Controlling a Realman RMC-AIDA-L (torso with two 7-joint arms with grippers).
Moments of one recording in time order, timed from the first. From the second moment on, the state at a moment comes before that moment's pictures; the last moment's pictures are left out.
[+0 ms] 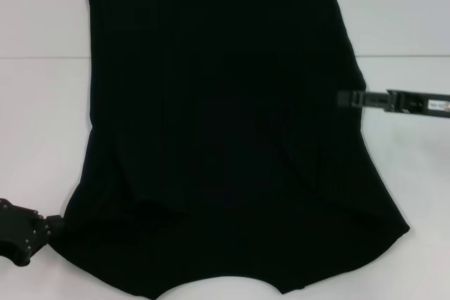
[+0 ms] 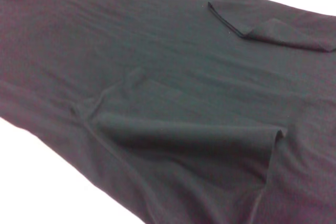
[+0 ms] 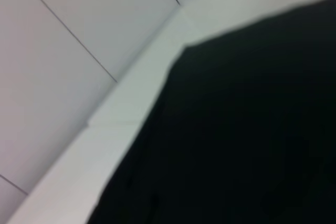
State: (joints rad) left arm -0.35 -2.16 0.40 1.07 2.45 1.58 -1.35; right arm 0.62 1.96 -0.83 -0.62 -1.90 -1.27 2.05
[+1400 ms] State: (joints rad) left arm -0.32 -2.16 0.29 1.02 2.39 1.63 -1.31; right arm 0.57 1.87 -0.82 -0.54 -2.24 -1.53 2.29
